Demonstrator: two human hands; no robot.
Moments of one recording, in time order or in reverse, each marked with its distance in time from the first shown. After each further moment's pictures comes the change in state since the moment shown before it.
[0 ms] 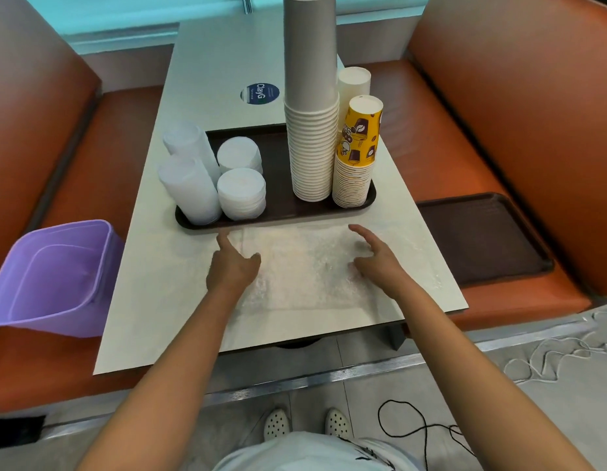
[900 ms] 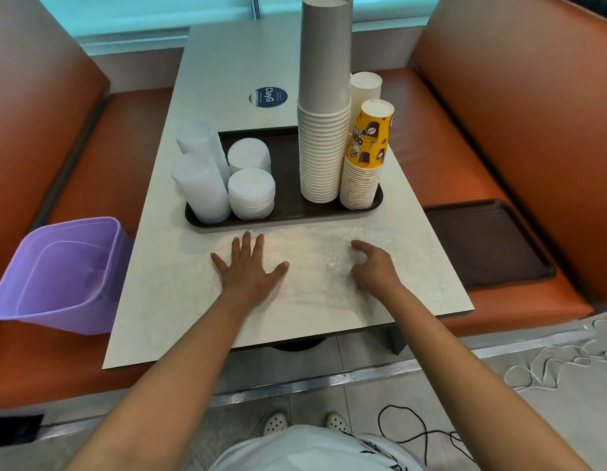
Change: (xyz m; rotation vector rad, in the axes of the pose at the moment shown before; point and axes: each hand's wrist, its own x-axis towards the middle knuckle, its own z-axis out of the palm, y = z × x) left_hand 0.018 -0.034 0.022 0.579 -0.066 0.349; right_hand 0.001 0.007 0.028 -0.118 0.099 0.021
